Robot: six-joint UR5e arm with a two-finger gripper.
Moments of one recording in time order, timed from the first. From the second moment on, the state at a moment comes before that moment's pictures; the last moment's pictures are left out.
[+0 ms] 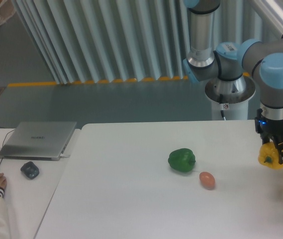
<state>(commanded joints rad) 2.52 -1.85 -1.45 -1.30 1.62 1.59</state>
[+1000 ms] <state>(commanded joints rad) 2.68 -2.01 -1.40 -1.01 1.72 1.70</state>
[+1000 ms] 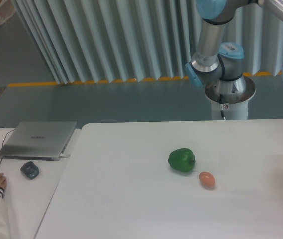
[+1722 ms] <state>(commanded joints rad) 2.68 -2.02 -1.41 -1.00 1.71 1.67</state>
